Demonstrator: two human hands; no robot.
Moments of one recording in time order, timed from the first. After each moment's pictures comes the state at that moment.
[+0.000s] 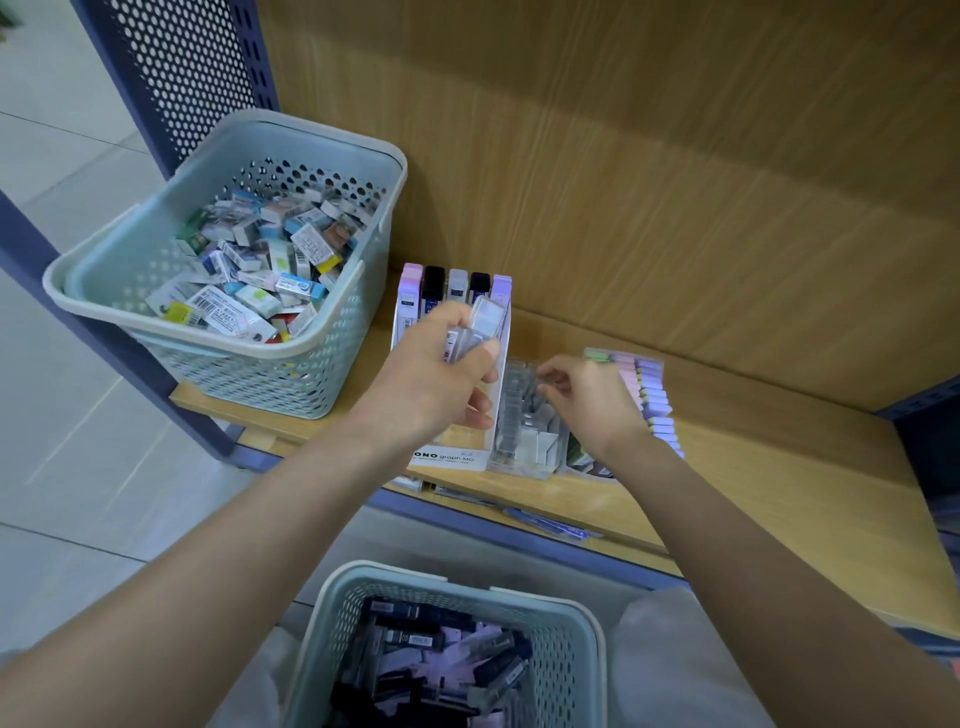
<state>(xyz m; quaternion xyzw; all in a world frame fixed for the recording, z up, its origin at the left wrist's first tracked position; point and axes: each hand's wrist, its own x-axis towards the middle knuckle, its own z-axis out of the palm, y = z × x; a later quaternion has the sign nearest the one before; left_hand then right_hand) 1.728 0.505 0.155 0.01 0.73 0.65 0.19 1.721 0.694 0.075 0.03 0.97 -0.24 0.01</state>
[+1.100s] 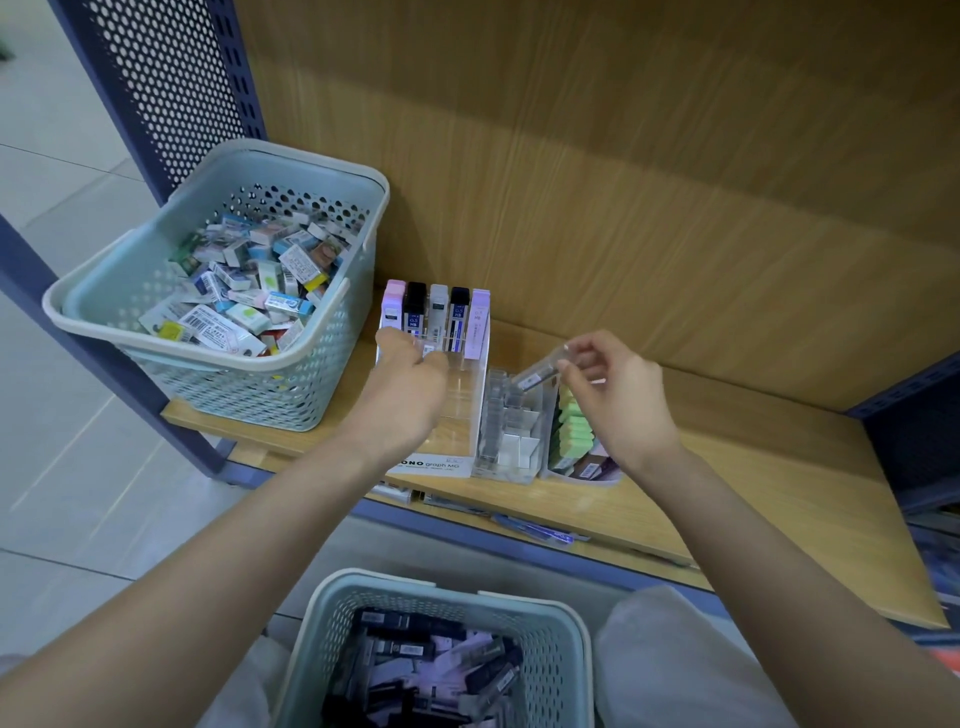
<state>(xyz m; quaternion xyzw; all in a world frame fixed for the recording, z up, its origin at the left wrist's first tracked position) 1.728 0.507 0.152 -0.05 0.80 0.57 0.17 1.753 0.702 0.126 0.07 0.93 -0.34 -0.14</state>
